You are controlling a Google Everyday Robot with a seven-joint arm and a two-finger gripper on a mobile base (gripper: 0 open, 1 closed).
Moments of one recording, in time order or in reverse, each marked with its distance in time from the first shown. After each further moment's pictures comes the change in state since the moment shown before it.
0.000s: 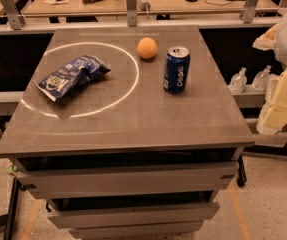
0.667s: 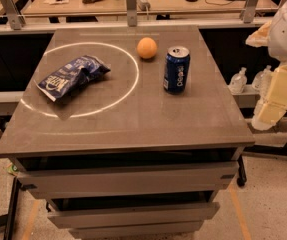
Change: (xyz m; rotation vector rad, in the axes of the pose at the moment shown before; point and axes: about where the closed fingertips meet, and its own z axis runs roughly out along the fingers) arm -0.008 -0.007 0.003 -0.007 -0.024 -0.031
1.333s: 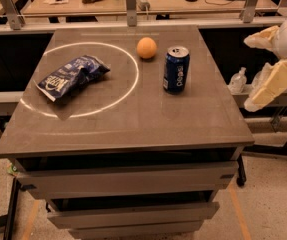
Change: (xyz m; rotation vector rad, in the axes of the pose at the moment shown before) arm 0.012 -0.060 0.046 -0.026 -0.351 0.063
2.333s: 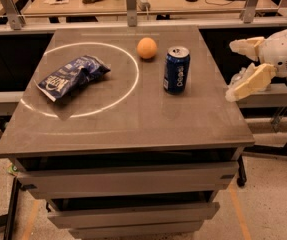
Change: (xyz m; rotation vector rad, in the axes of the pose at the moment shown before) arm -0.007 -0.036 0.042 -0.043 -0.396 0.114
